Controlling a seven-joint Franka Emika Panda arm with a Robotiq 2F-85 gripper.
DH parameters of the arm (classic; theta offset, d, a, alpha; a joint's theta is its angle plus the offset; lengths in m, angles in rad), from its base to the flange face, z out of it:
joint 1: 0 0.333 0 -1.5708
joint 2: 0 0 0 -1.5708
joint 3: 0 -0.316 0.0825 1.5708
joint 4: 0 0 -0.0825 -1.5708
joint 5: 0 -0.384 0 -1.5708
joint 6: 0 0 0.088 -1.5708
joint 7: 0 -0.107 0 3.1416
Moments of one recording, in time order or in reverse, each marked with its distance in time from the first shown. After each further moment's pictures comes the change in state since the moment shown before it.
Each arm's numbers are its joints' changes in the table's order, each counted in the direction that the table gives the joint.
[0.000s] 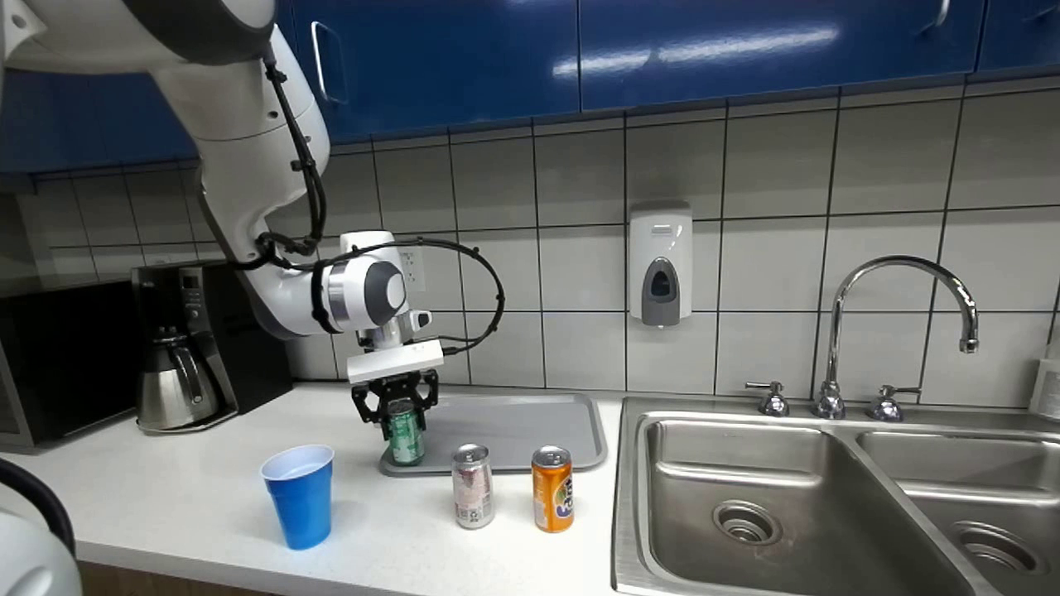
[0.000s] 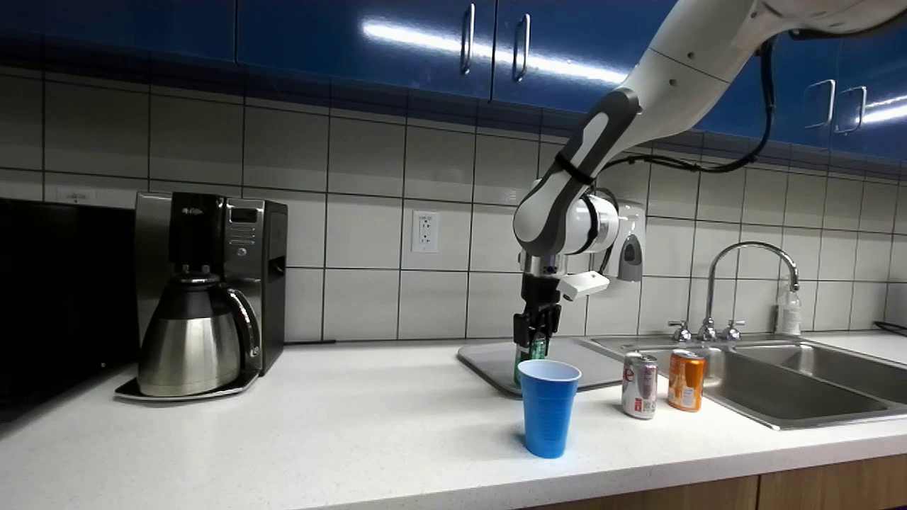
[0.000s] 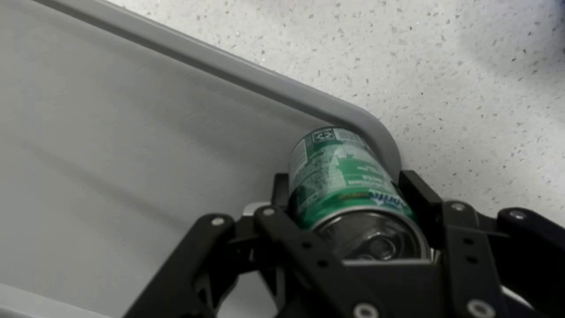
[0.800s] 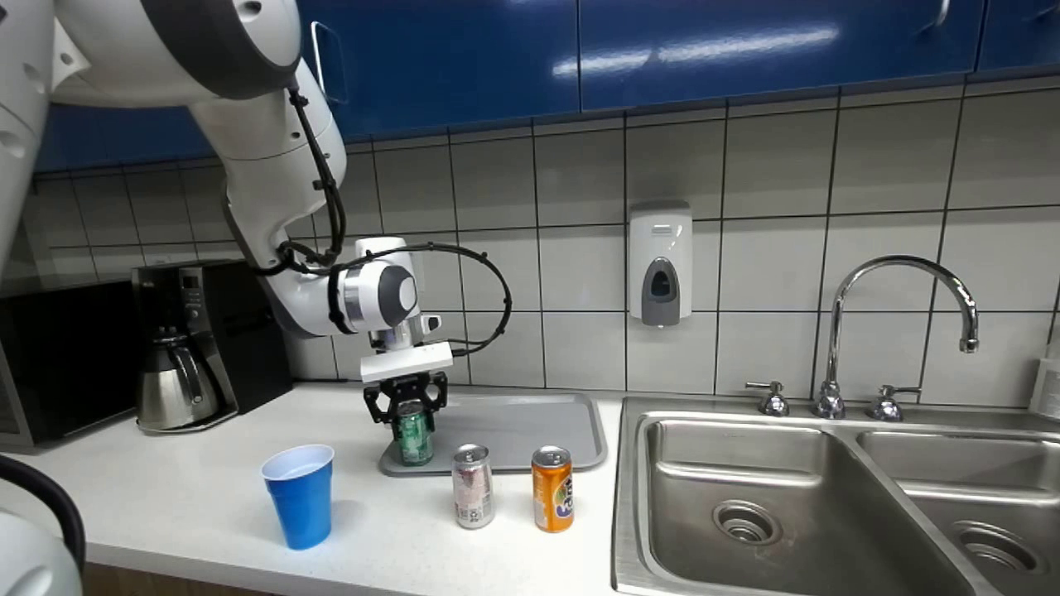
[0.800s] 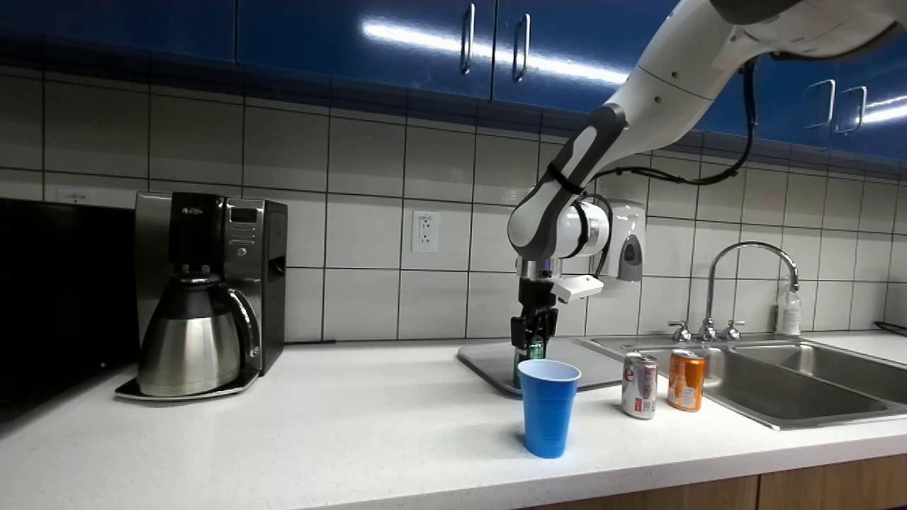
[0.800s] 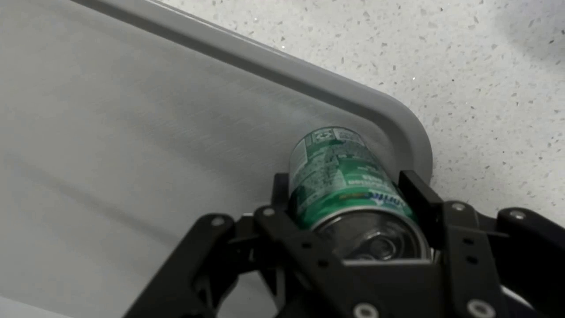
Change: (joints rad) arm 0.000 0.080 0.012 -0.104 0.000 -0.057 0.000
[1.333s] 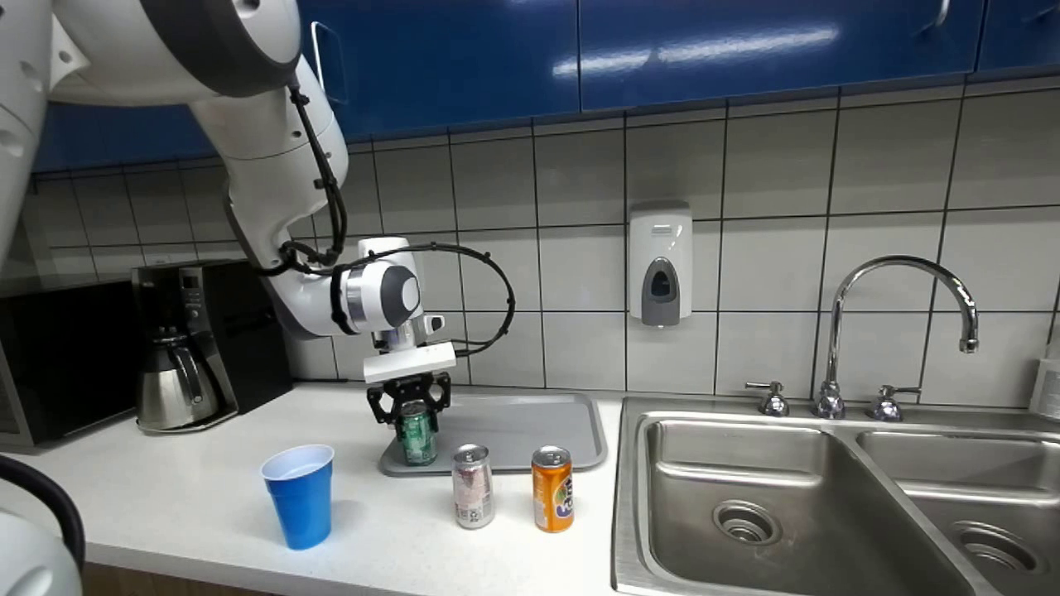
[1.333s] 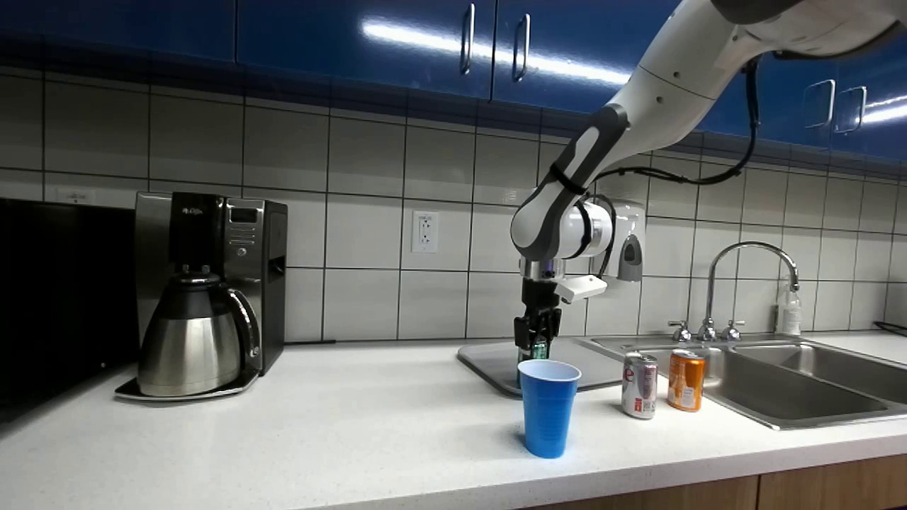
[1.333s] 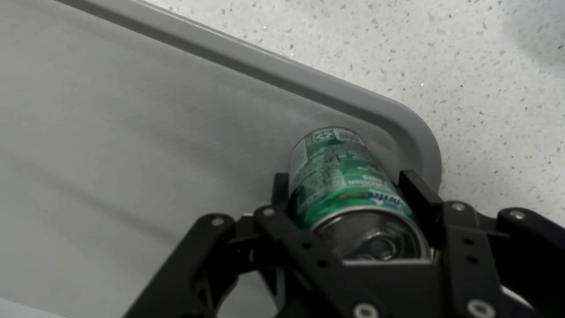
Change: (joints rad) arm 0.000 -0.004 0.011 0.007 0.000 0.005 0.000
